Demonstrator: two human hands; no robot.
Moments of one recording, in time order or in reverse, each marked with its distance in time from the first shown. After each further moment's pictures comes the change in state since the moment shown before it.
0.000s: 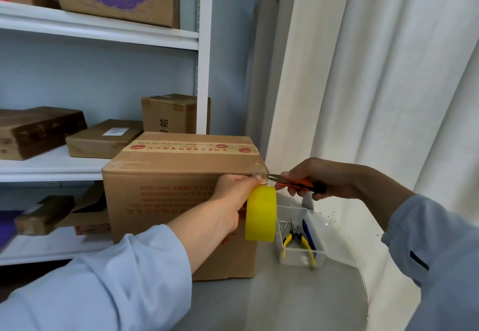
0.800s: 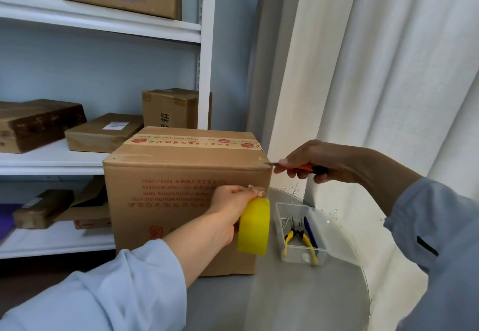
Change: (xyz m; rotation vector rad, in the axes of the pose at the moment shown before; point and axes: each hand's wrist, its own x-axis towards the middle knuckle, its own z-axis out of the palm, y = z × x) left_hand -0.004 -0.022 -0.012 0.023 0.003 -0.036; right_hand 0.004 -0.025 -0.001 -0.066 0.129 -0.027
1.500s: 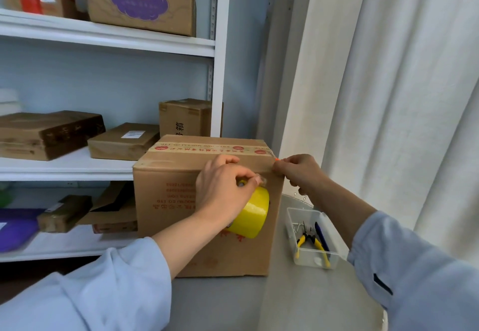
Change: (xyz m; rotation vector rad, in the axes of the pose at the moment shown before) left_hand -0.023 0.027 -0.045 0.837 0.315 0.704; right_hand 0.010 -0.011 0.069 0.220 0.511 -0.076
